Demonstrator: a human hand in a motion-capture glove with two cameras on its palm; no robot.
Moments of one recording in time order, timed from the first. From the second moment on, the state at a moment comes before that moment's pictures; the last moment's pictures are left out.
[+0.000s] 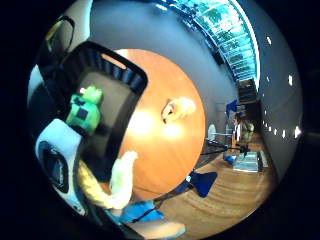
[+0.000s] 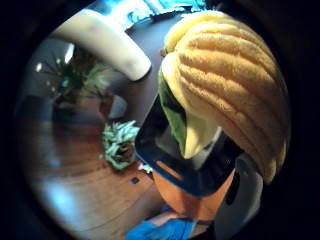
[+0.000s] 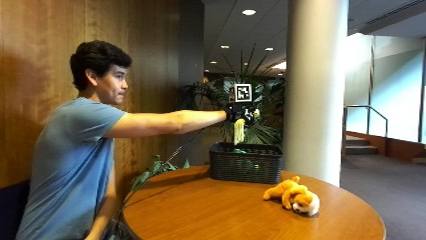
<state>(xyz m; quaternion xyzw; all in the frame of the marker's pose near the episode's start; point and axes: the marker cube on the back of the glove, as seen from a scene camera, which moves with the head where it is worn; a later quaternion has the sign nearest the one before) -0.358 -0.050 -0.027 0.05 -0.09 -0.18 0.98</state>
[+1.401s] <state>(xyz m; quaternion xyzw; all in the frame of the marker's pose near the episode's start) -0.184 -0.170 0.035 -0.04 0.06 -0.11 0.99</state>
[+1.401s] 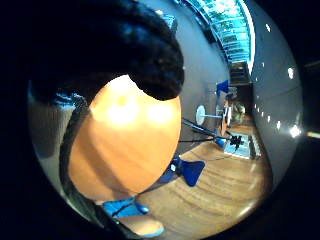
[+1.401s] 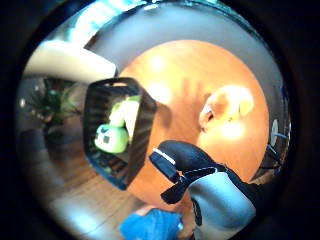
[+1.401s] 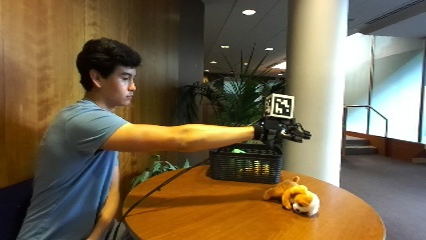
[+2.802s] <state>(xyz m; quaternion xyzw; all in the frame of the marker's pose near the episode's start) -0.106 -0.191 0.226 -0.08 -0.02 0.03 1.00</state>
